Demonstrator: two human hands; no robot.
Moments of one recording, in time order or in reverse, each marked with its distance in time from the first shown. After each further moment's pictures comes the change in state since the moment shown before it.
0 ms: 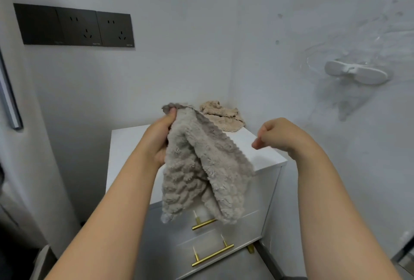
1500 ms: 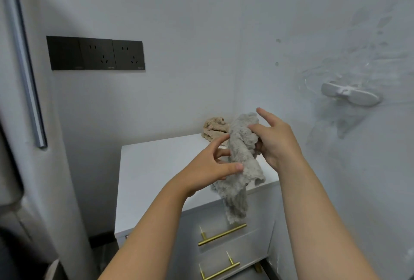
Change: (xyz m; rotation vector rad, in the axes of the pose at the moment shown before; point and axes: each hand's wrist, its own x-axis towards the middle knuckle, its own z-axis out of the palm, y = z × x) left_hand -0.024 -0.032 0.035 0.777 -0.374 0.189; right_hand -0.011 -0.034 0.018 0.892 0.195 -0.171
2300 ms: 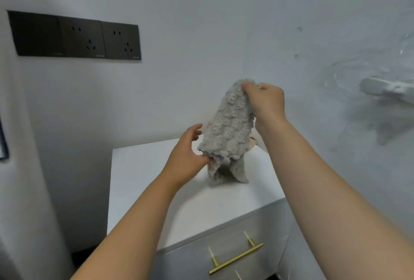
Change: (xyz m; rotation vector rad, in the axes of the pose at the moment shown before) left_hand 0.054 -0.063 -0.080 0.346 0.371 0.139; right_hand 0.094 0.002 0.076 -0.138 0.206 -0.236
